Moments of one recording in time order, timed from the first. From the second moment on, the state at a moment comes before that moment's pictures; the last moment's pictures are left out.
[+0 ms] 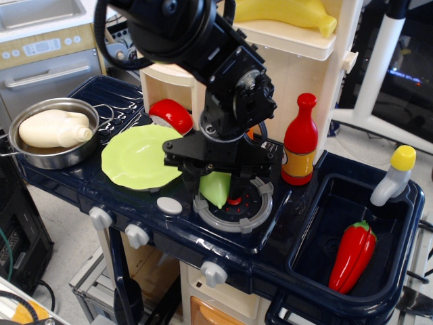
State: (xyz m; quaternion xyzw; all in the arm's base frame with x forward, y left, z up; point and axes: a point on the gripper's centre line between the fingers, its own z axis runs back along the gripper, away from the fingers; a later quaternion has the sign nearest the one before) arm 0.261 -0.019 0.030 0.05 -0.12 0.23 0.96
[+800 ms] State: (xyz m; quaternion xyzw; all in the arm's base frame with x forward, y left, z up) arm 0.249 0.068 0.084 0.14 -0.04 0.14 0.98
